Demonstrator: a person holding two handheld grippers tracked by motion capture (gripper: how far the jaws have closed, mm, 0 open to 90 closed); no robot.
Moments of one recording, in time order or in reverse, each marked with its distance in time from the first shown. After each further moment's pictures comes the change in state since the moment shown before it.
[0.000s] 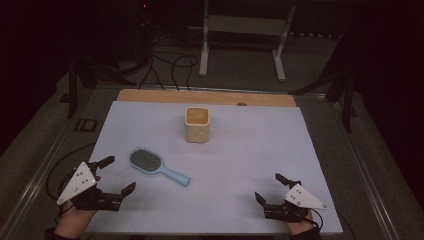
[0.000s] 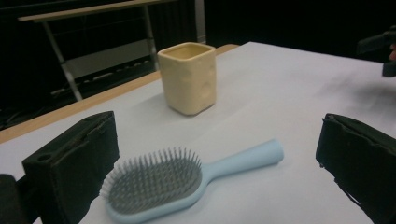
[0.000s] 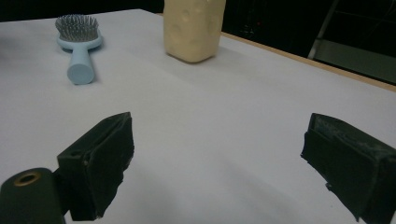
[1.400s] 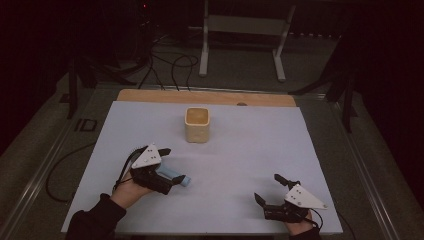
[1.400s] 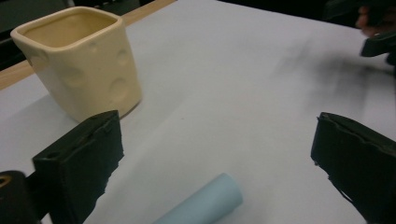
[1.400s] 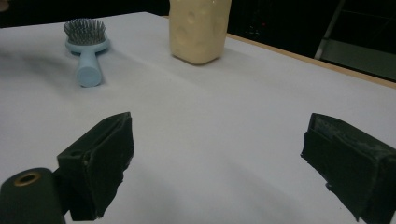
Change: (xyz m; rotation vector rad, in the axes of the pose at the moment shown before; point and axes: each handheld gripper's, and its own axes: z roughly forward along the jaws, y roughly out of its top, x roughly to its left) left arm -0.030 0.026 0.124 0.208 -0.252 0.037; right arm 0.001 0.000 0.000 -0.009 0.024 0.015
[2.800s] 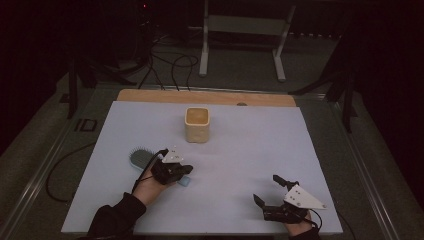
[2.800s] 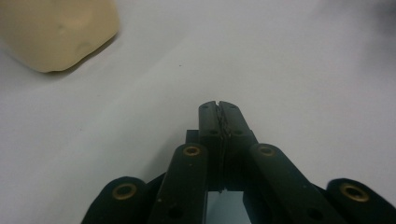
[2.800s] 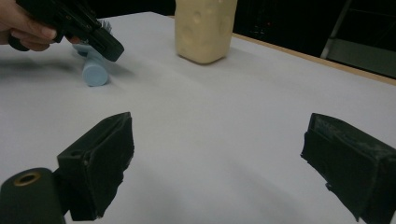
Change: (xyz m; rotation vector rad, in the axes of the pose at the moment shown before) left arm 0.005 -0.020 0.069 0.231 -0.002 -0.077; right arm 0.002 -0.001 0.001 0.000 0.020 0.001
